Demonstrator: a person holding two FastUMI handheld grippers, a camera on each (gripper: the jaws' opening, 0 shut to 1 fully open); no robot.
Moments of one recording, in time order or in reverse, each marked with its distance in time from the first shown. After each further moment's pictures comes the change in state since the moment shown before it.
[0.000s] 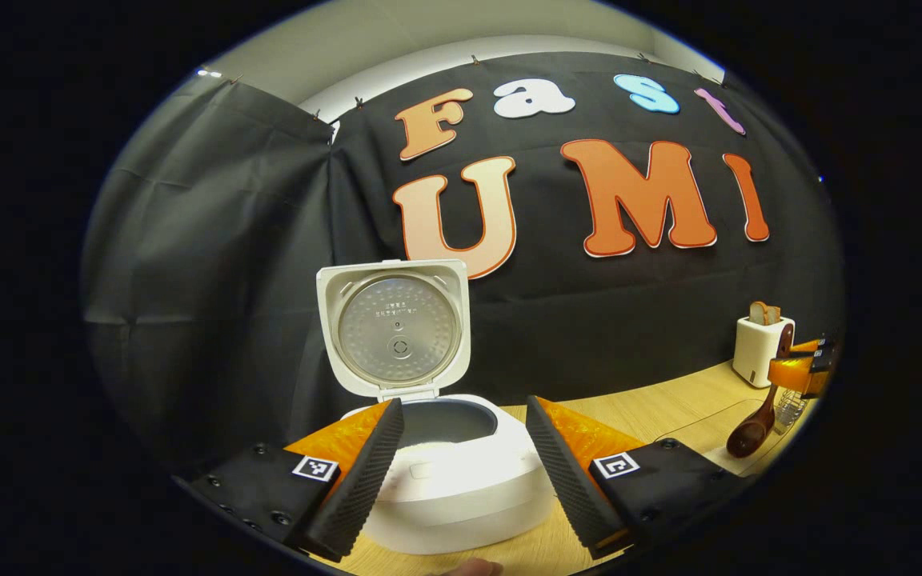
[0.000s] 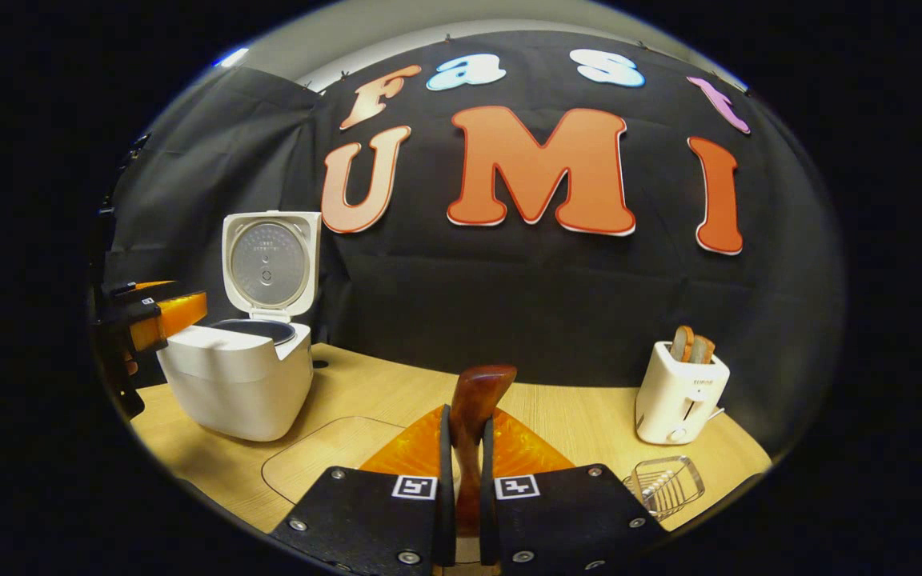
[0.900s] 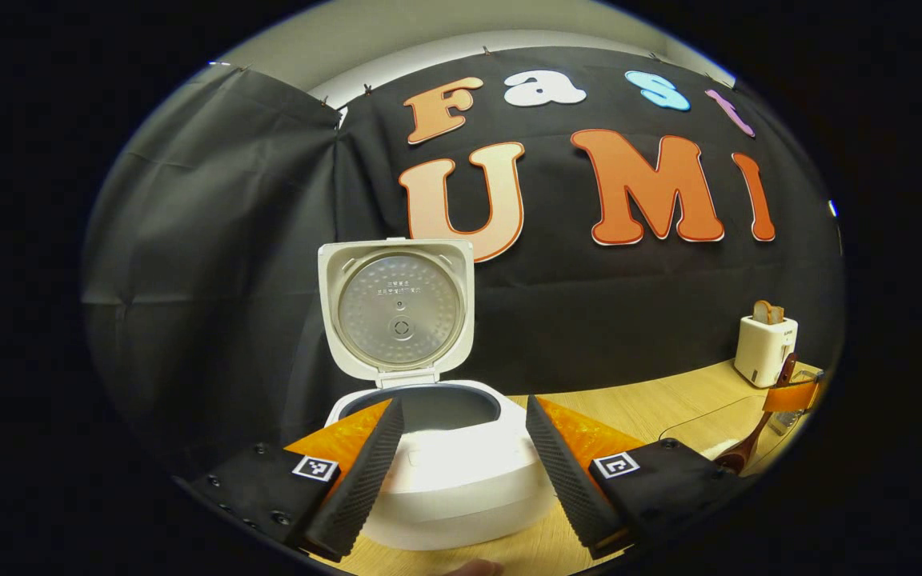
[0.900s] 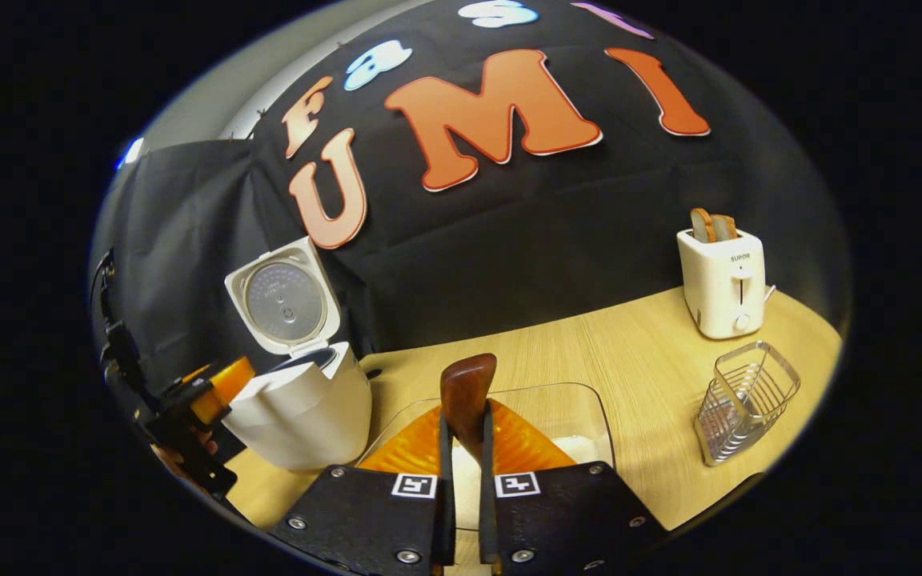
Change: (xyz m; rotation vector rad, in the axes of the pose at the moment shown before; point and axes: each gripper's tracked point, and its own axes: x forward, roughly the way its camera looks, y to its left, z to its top) left arm 0.003 0.005 -0.020 -0.039 0.038 0.011; right arm -0.011 0.036 -0.022 0.441 0.127 0.093
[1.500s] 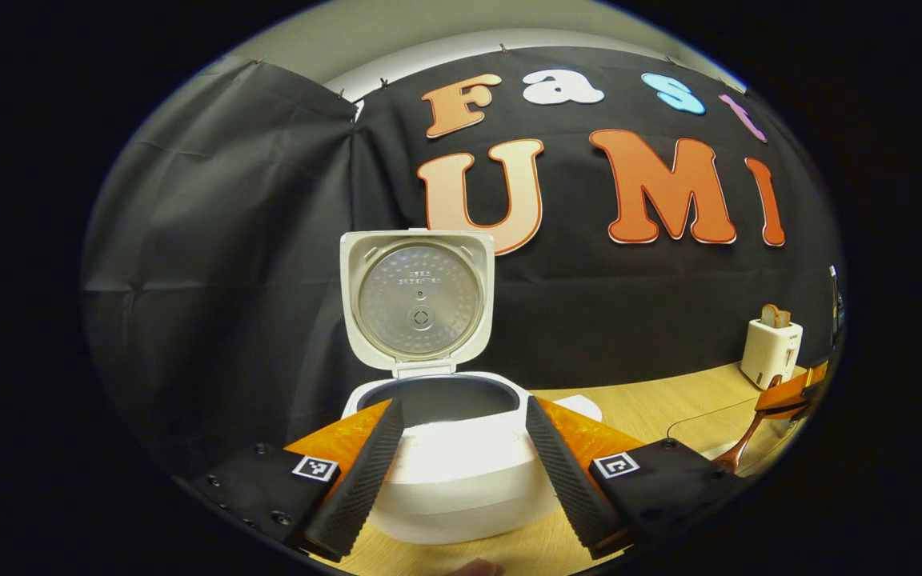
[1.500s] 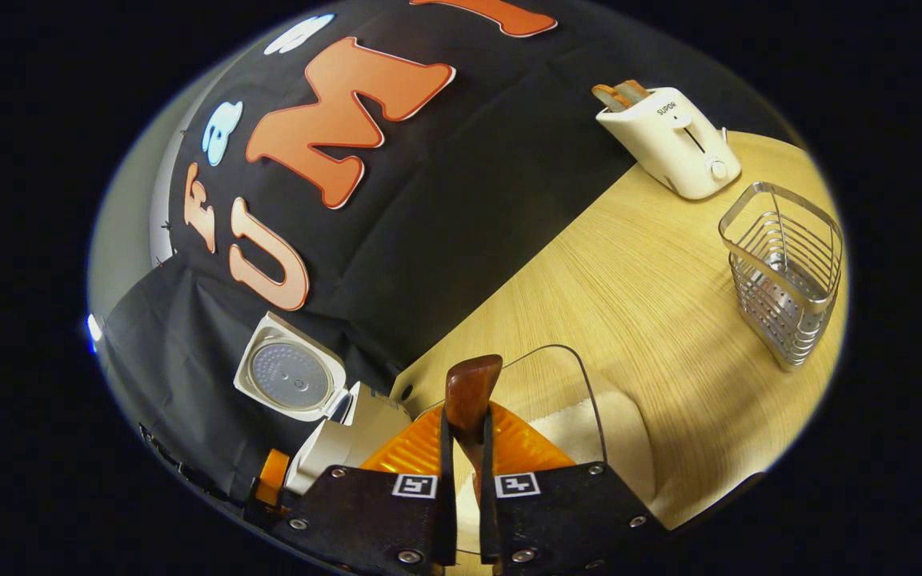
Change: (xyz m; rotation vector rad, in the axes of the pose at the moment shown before) left arm -0.007 0.020 -0.008 -0.023 0.021 0.039; right arm 0.026 -0.017 -0.020 0.494 0.132 0.041
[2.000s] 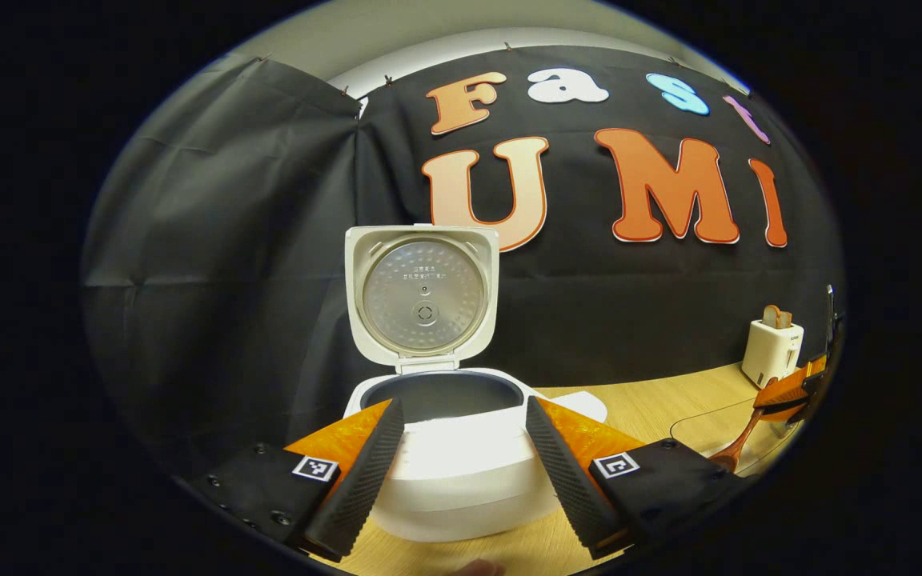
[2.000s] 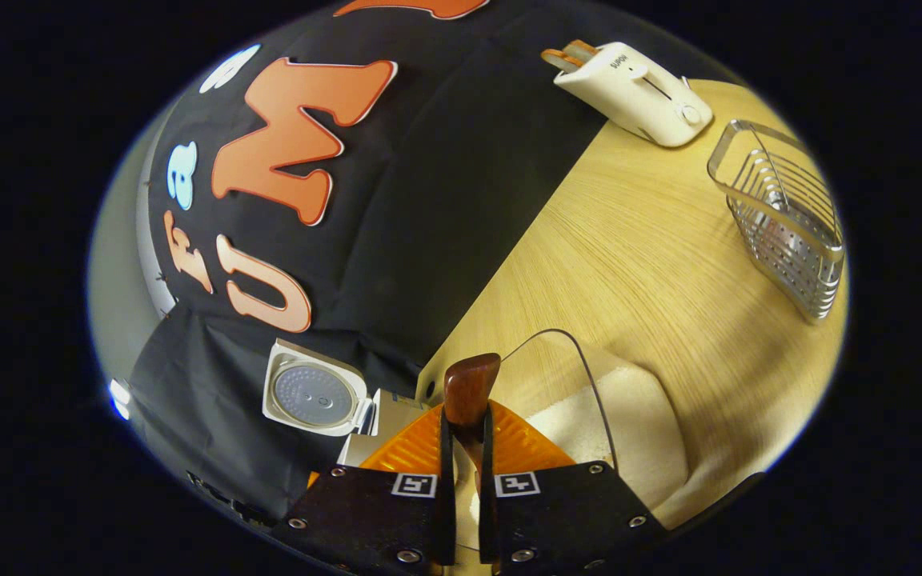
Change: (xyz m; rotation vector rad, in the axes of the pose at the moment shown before) left arm -0.001 0.005 -0.004 -0.016 0.009 0.007; right arm 0.007 0.003 0.000 0.217 0.073 0.042
